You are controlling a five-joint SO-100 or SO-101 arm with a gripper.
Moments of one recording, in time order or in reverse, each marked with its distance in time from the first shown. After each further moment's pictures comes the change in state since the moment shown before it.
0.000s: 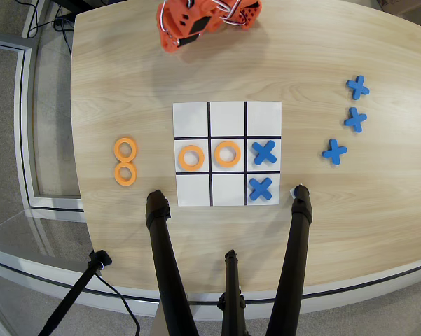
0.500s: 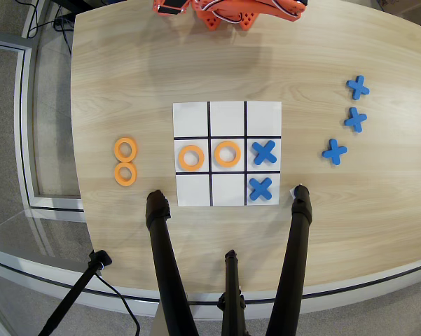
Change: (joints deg) arm 34.3 0.0 0.0 0.0 -3.7
